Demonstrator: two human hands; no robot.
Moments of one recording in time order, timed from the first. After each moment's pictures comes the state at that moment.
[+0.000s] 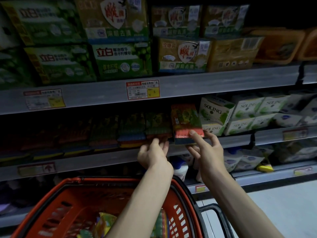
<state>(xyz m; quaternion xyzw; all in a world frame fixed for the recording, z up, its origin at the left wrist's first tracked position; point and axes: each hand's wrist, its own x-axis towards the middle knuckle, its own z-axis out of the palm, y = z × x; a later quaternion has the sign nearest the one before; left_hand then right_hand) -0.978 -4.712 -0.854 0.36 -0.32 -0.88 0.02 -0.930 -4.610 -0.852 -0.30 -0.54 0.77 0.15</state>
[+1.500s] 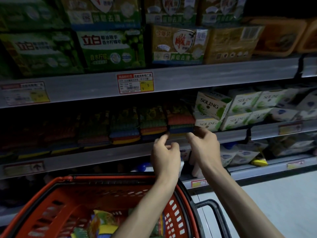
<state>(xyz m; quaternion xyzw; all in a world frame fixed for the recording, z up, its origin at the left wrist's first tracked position) -0.951 -4.698 -0.876 0.08 -0.78 -0.62 -0.02 -0.944 -4.602 -0.860 -0.29 -0.78 0.53 0.14</state>
